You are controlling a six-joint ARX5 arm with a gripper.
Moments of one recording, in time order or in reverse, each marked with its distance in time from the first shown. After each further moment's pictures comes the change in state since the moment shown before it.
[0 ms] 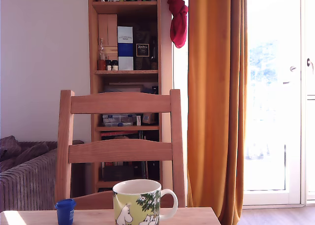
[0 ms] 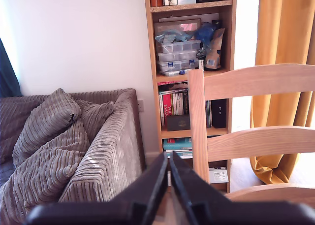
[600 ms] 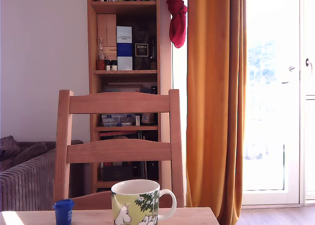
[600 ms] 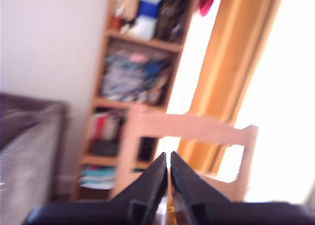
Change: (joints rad) arm 0.015 -0.001 -0.011 0.167 0.243 -0.355
